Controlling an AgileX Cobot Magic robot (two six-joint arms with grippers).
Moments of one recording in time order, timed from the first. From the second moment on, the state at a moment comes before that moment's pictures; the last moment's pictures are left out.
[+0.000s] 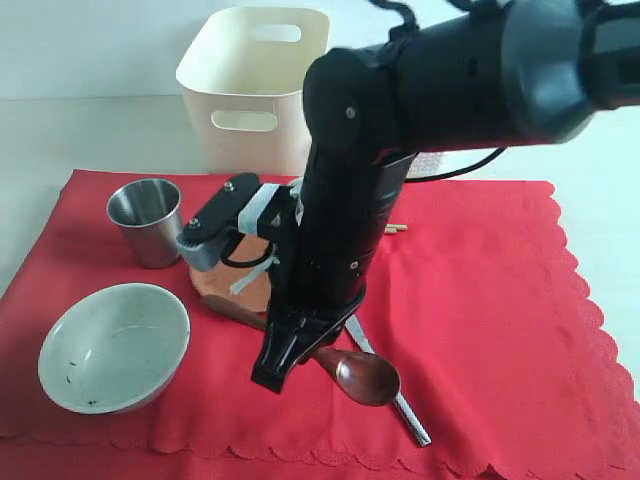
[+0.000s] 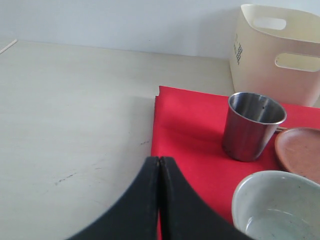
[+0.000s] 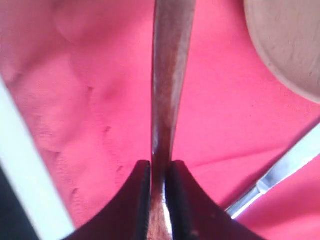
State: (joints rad) left arm -0.06 0.01 0.00 0.13 0.37 -0.21; right arm 0.85 1.83 -1.22 0.26 0.94 -0.45
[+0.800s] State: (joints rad) left arm -0.06 0.01 0.00 0.13 0.37 -0.21; right arm 0.77 1.56 -1.22 0.31 0.79 -0.28
